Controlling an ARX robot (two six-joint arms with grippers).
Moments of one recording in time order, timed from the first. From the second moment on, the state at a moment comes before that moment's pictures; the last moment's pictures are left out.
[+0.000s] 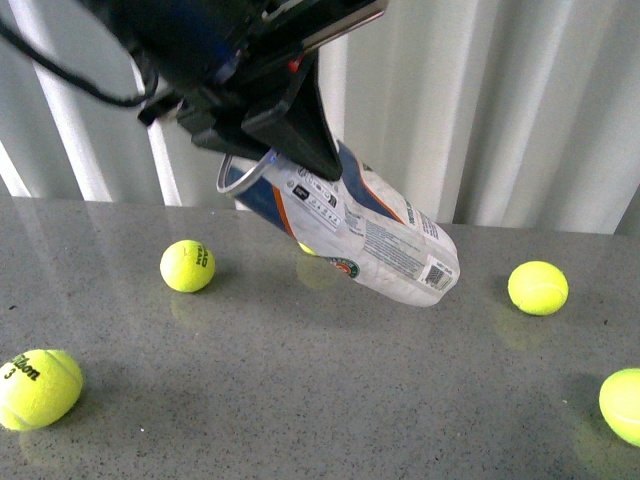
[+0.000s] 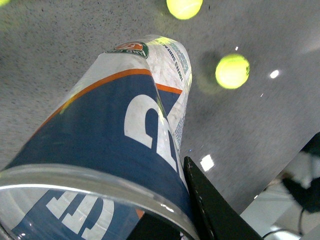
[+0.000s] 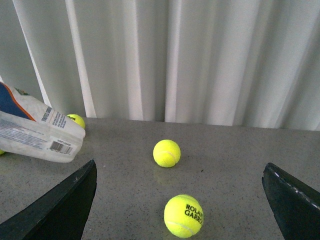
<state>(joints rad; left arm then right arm) -0.36 1.81 1.53 -0.66 0.48 0.00 0.00 0.00 0.00 0.00 0.00 -0.01</state>
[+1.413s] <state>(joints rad) -0.50 2.38 2.33 -1.27 0.00 0.58 0.00 0.00 0.00 0.00 0.00 -0.01</state>
